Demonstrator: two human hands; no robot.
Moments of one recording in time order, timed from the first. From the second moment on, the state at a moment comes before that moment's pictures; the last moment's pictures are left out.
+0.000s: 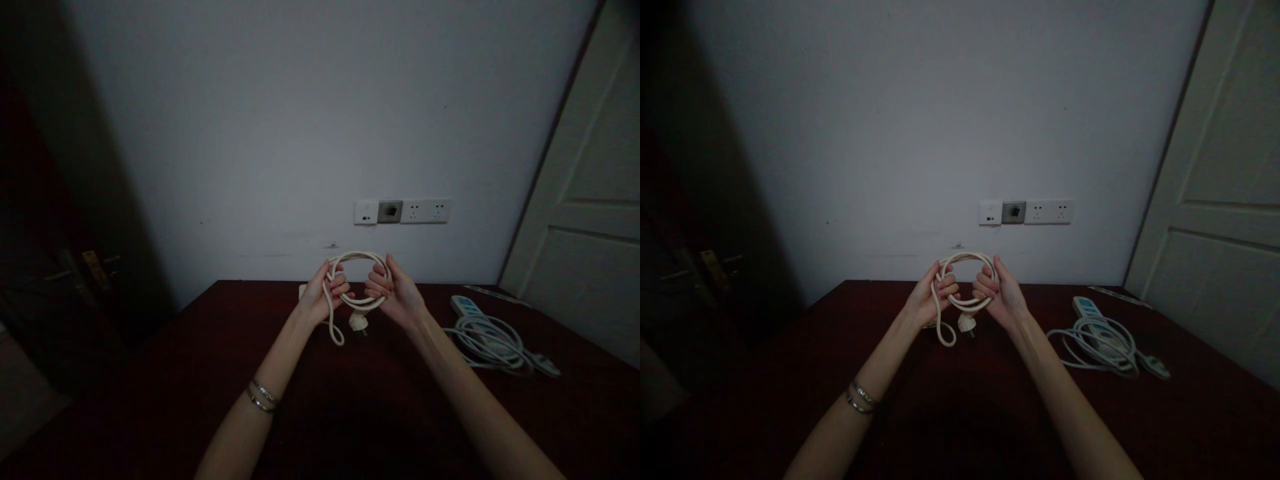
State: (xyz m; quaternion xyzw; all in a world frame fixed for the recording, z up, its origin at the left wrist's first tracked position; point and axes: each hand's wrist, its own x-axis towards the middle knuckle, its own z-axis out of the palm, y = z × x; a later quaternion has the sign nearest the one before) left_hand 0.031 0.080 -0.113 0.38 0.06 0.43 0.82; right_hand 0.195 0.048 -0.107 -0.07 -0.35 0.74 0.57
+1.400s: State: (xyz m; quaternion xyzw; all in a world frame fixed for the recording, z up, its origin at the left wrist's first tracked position) left_hand 0.000 0.017 -0.066 0.69 0.24 0.58 0.36; right_hand 0.182 0.047 -0.109 -0.32 -0.42 0.63 0.57
